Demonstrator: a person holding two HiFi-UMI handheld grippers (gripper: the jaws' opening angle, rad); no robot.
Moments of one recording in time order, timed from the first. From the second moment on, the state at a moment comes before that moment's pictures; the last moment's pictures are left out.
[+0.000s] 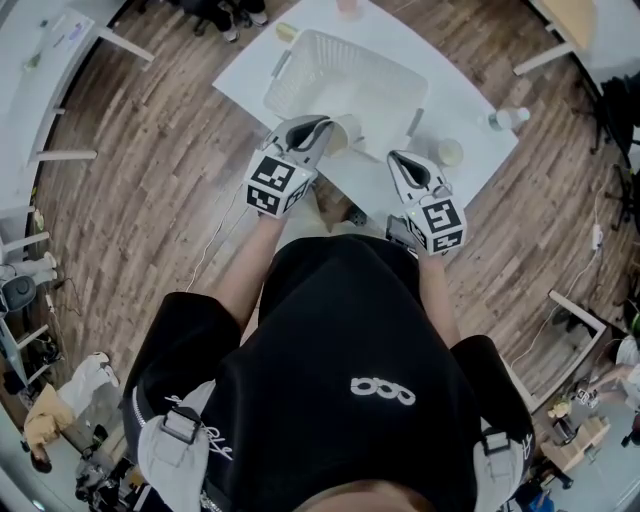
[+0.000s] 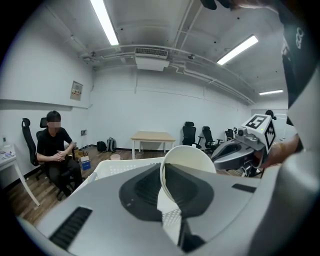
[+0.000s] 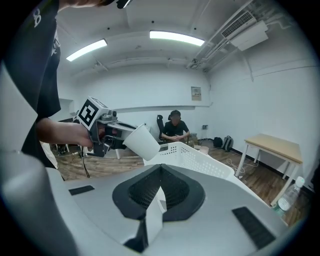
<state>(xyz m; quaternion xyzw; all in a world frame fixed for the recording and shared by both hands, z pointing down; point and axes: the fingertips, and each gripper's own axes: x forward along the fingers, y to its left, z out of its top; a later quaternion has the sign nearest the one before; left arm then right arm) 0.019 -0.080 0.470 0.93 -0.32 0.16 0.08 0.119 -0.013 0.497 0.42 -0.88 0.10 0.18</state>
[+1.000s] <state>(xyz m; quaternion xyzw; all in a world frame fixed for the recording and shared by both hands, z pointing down) -0.236 -0.241 0.465 0.91 -0.36 0.17 0.07 -0.123 -0.173 0.483 0.39 -0.90 0.09 0.16</state>
